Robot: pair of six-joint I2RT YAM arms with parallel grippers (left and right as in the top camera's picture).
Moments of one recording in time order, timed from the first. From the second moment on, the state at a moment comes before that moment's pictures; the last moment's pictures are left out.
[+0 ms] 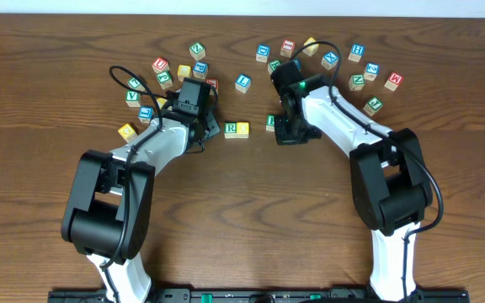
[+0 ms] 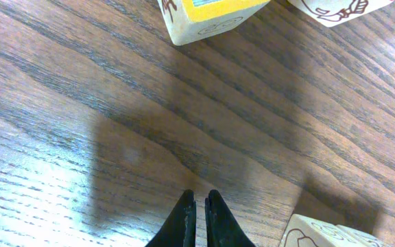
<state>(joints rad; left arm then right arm) -0.29 1.92 1.12 -0.32 -0.02 -0.72 0.43 2.16 1.59 -0.93 0.03 0.36</state>
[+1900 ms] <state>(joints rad) -0.29 1.92 1.12 -0.32 -0.02 -0.72 0.31 2.13 1.58 -0.80 0.04 0.41</state>
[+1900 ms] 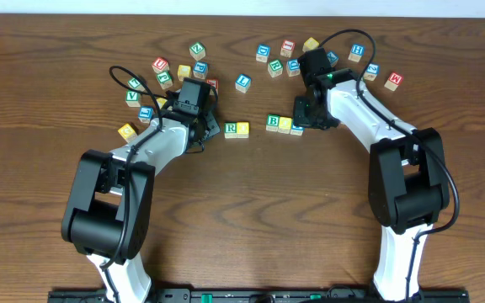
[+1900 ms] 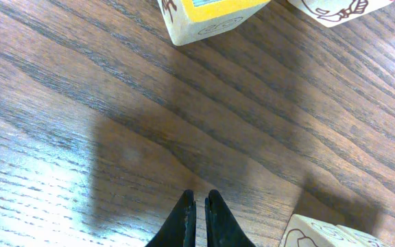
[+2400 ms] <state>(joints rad) -0.29 1.92 1.12 -0.32 -0.02 -0.72 0.31 2.13 1.57 -0.74 -0.01 0.41</state>
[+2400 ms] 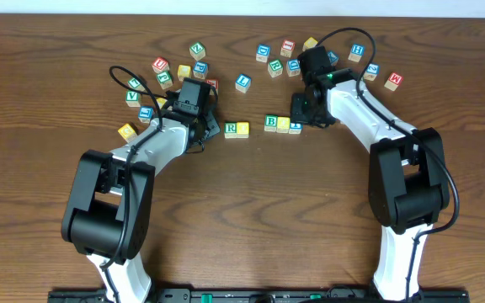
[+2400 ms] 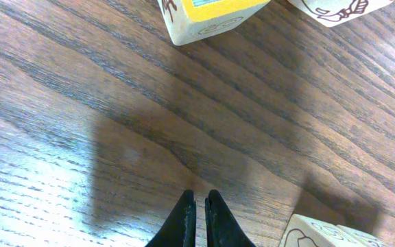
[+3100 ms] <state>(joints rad) -0.29 1.92 1.12 -0.32 -0.02 -0.72 0.34 2.13 1.57 -0.70 -0.04 0.41</state>
